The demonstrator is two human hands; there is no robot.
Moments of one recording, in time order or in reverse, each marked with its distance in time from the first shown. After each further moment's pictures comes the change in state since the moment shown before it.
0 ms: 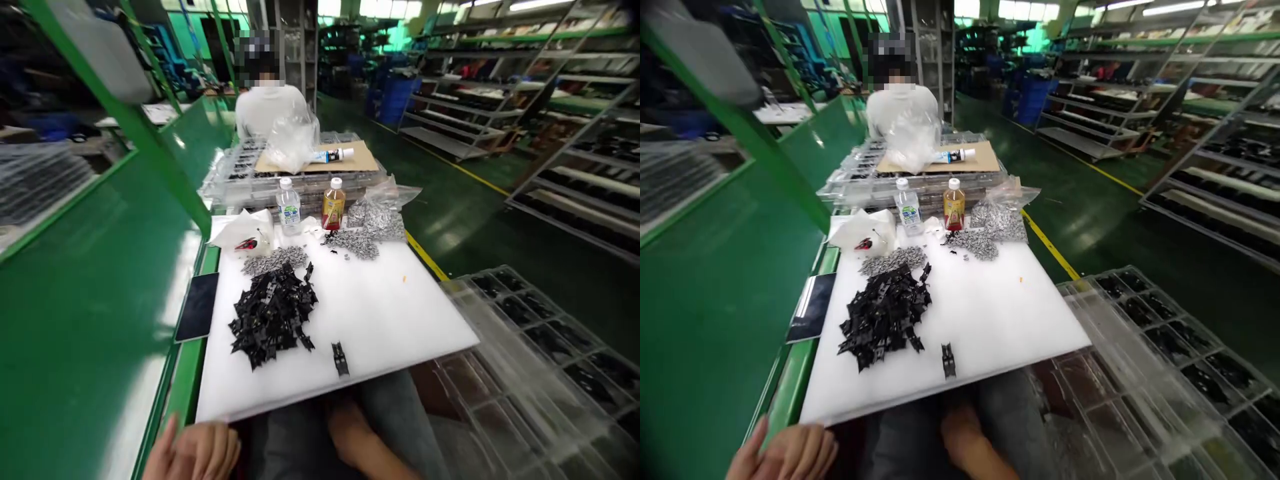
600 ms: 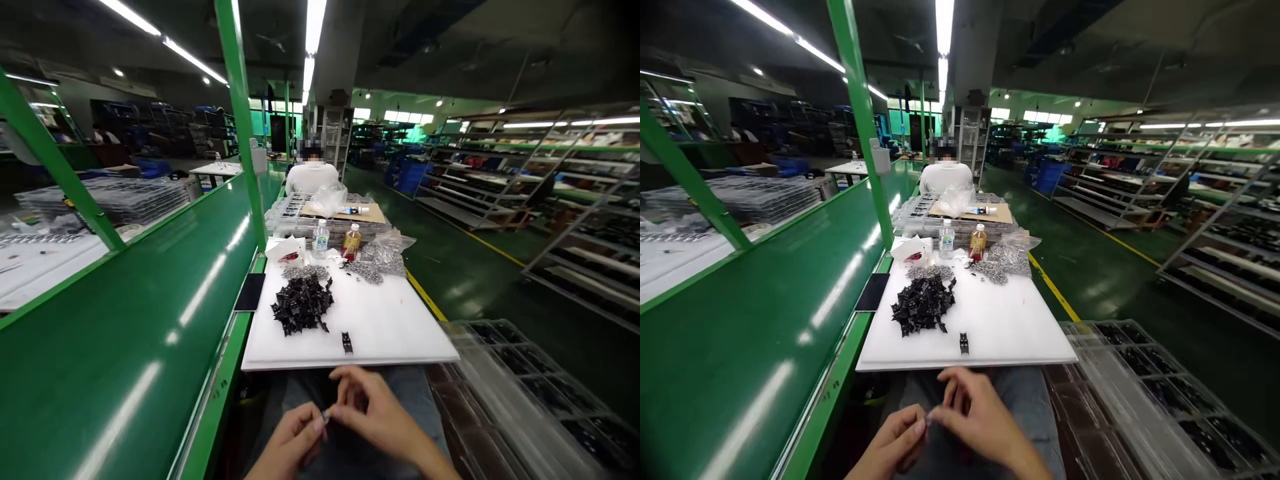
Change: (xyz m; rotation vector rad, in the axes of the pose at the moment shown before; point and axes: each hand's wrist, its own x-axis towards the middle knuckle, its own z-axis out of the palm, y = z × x) left_hand -0.066 -0.094 0.008 0.629 -0.695 0.205; right_hand -0.098 -0.127 -0.063 -0.108 0.152 -0.465
